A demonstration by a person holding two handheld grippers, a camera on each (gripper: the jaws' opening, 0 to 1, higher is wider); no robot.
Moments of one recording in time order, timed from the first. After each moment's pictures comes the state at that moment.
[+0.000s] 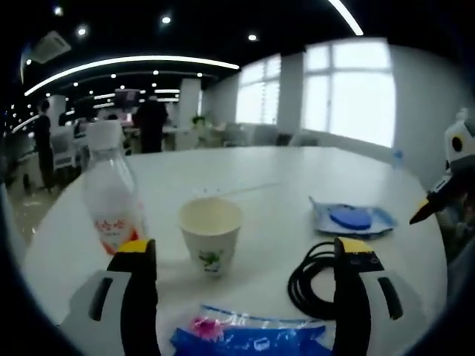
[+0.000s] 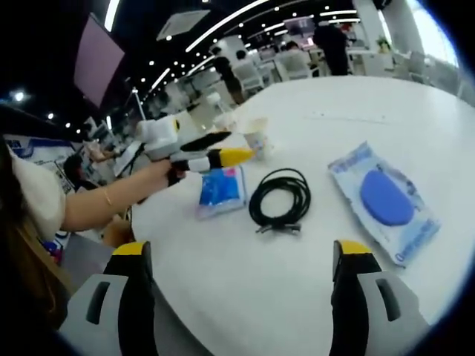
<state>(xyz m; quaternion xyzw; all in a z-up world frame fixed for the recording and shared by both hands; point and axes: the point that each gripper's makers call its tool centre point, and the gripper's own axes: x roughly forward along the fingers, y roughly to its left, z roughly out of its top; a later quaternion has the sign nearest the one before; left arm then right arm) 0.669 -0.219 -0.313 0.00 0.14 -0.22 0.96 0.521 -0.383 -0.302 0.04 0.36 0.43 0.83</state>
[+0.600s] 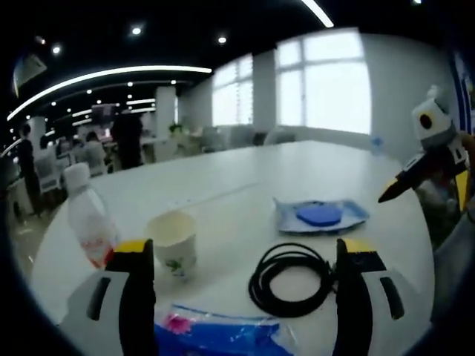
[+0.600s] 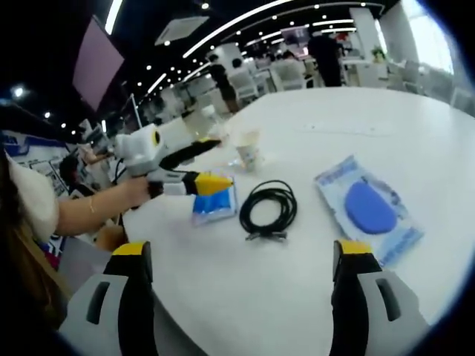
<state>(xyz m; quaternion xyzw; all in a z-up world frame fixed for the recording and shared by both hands) 0.636 -0.265 -0.291 0.04 0.13 -0.29 0.95 0.531 -0.404 -0.283 0.03 0.34 0.41 0.85</state>
